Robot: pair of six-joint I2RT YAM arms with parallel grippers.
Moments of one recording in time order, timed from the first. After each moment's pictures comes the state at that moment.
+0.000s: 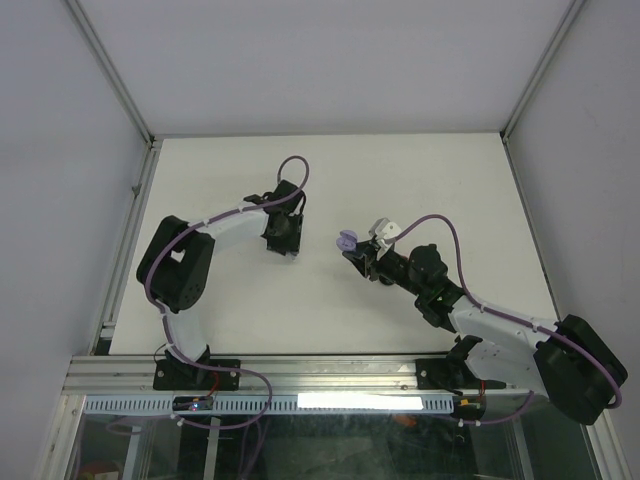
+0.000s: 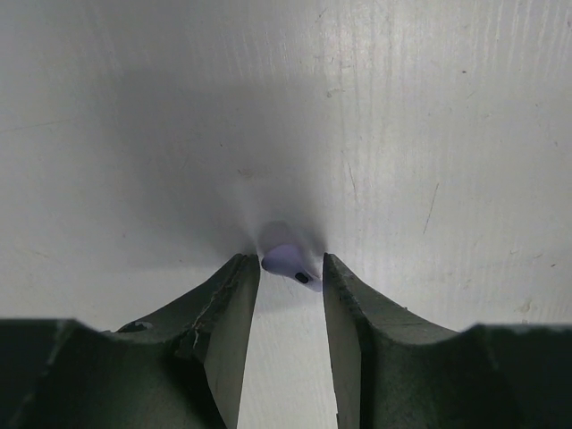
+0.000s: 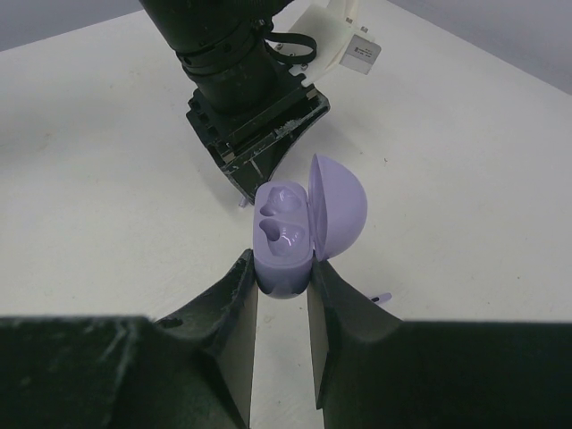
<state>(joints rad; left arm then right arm) -0.56 1.85 1.21 -0.54 -0.05 -0.42 0.74 1.06 0.33 0.65 -0.19 -0.04</state>
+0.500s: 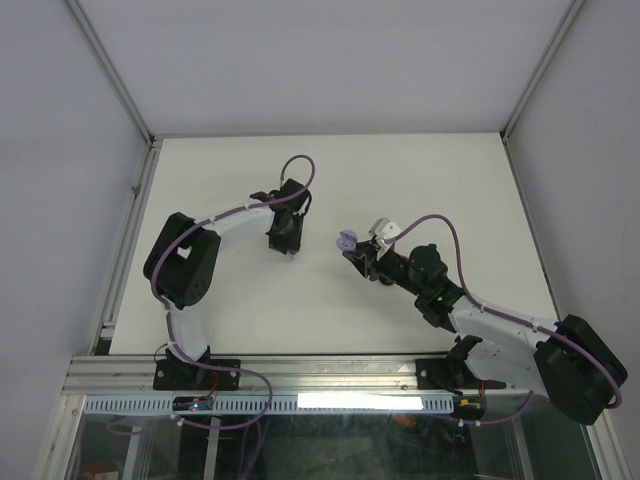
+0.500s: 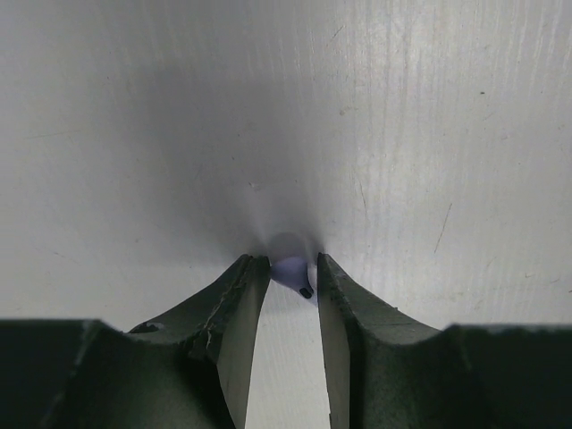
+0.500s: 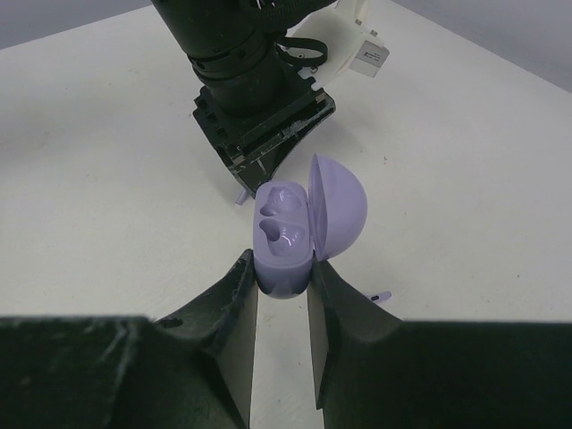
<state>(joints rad) -0.58 1.89 1.27 -0.60 -0.12 -0.43 0.74 1.06 0.33 0.65 -0.19 -0.04</state>
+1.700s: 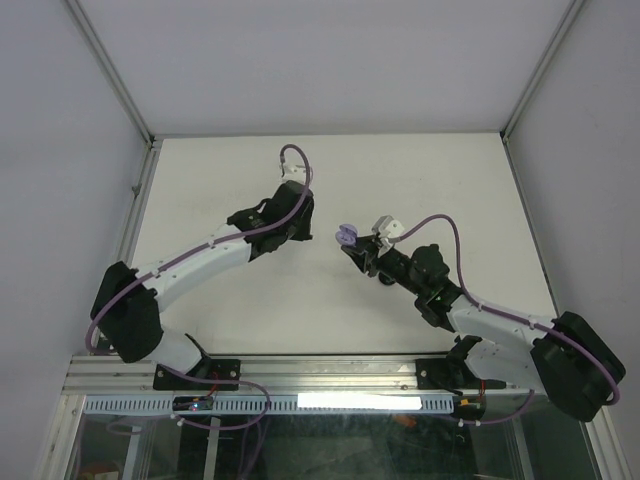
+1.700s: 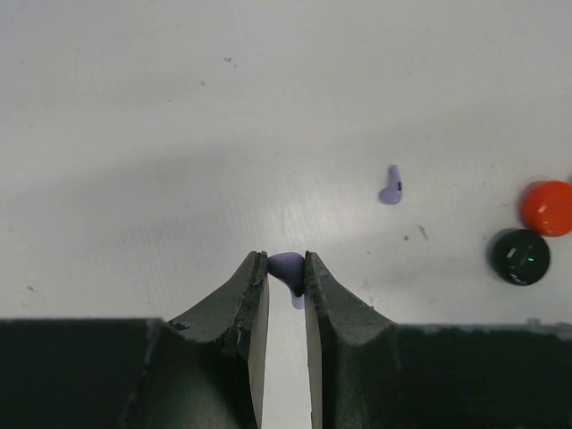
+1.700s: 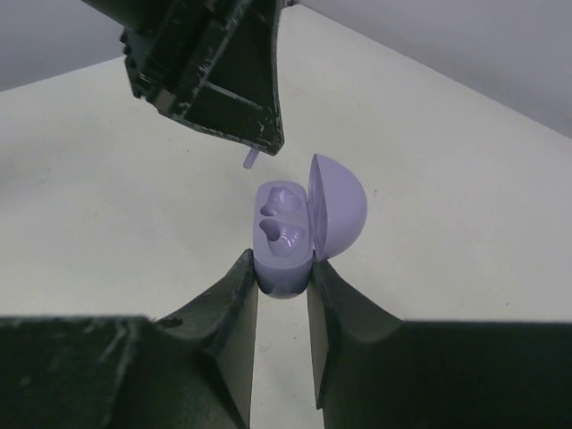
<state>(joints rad) -0.76 1.53 1.18 -0.43 -0.30 -0.45 0.74 1.08 0.33 0.74 -0.17 -0.03</state>
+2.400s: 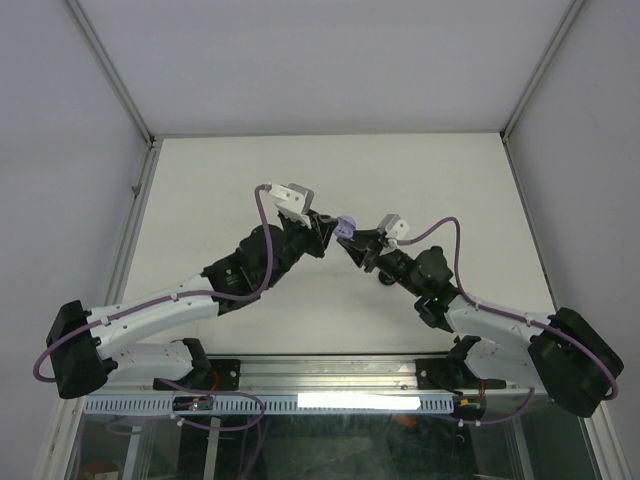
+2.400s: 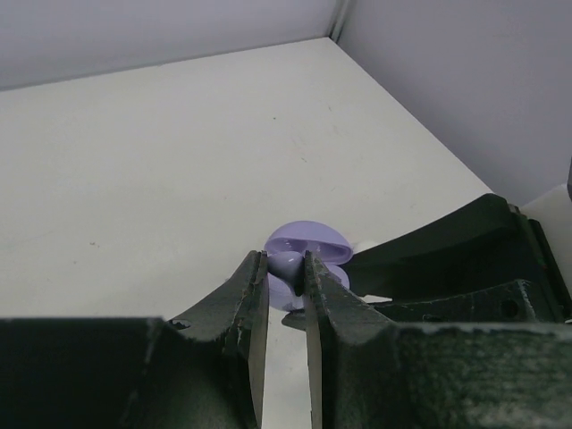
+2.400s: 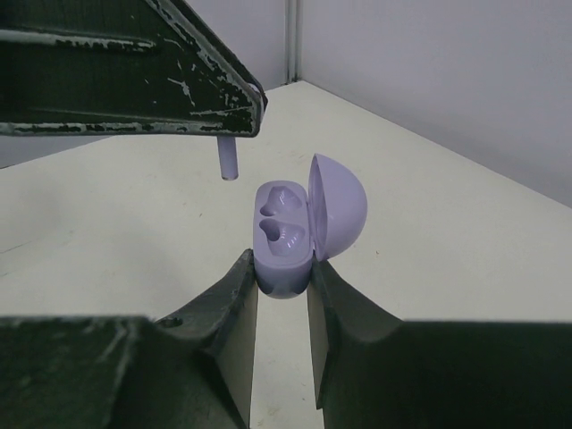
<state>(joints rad) -1.03 1.14 0.85 0.21 -0.40 -0.30 0.77 1.11 0.33 0.93 -0.14 0.00</state>
